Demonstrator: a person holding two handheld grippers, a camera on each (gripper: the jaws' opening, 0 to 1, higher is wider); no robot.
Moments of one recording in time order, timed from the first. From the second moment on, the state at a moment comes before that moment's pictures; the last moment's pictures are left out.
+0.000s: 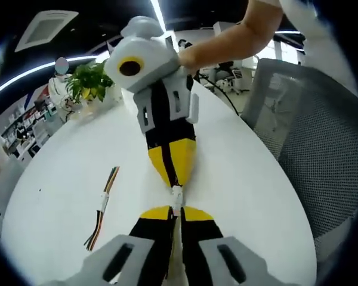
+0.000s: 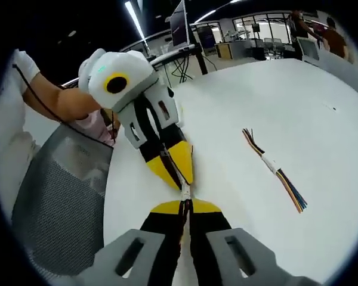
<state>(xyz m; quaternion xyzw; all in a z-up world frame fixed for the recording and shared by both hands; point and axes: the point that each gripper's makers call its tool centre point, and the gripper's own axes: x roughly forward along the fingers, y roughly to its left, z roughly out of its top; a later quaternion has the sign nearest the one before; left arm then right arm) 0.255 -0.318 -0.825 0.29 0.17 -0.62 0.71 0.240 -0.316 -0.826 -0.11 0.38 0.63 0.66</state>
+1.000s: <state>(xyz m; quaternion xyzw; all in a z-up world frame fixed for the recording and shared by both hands) 0.256 -0.309 -0.830 0.30 0.17 -0.61 0.71 0.247 -0.318 -0.817 0.00 0.41 0.62 0.67</state>
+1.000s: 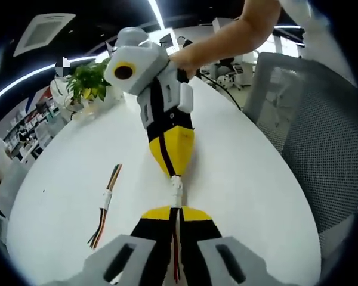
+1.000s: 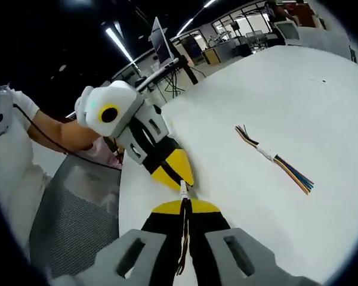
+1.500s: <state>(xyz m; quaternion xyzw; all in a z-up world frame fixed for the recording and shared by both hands) 0.260 -0.310 -0.832 0.30 0.18 -0.62 0.70 0.251 -0.320 -0.818 0.00 0.41 0.61 0.68</state>
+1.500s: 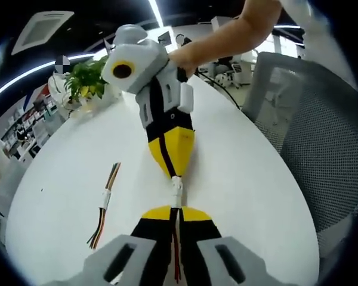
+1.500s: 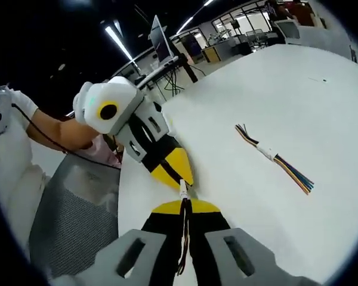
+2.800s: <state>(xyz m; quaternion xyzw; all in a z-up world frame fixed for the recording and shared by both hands) 0.327 -0.316 -0.836 0.25 0.19 -0.56 0.77 0.335 -0.324 -0.847 -0.05 0.40 0.61 0.68</state>
